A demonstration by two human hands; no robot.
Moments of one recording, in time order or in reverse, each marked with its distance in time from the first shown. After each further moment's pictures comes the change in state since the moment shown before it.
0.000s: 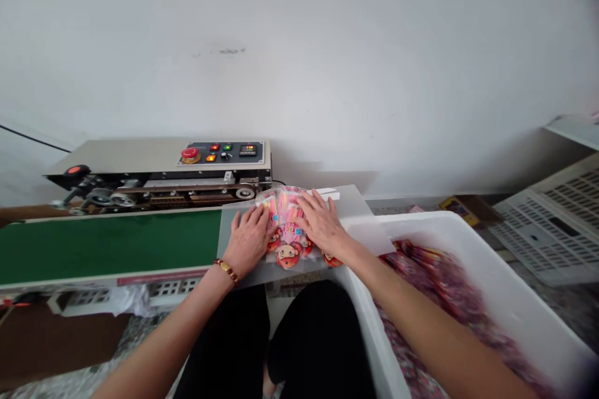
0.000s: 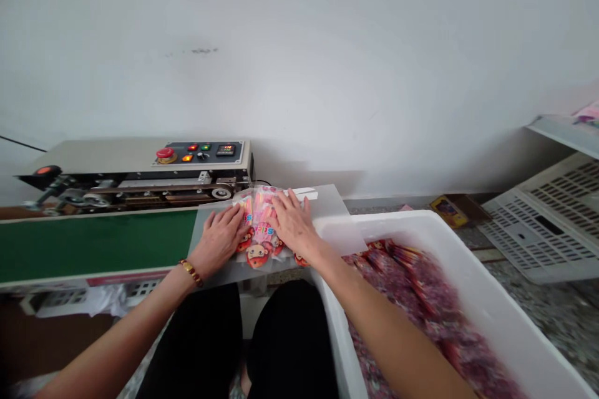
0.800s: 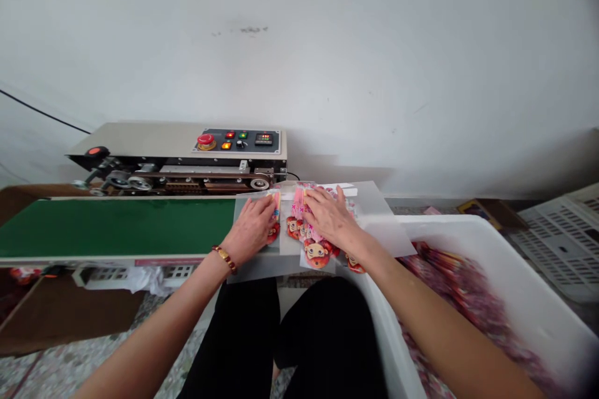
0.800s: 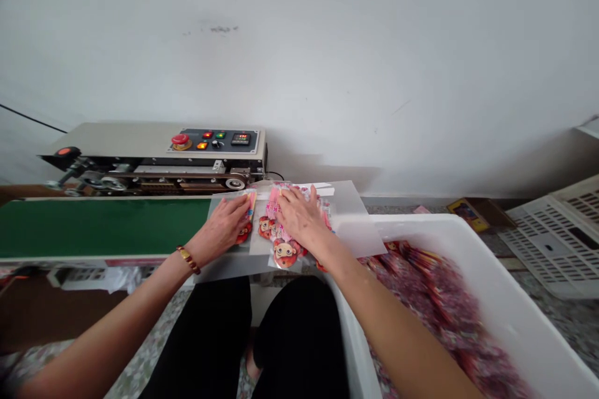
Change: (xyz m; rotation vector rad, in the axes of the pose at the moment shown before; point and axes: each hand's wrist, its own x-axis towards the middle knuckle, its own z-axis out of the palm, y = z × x) left_hand -0.001 -0.036 -0.006 -0.131 -0.048 0.147; right_hand 0.015 -0.013 0.006 -0.154 -0.006 -0.157
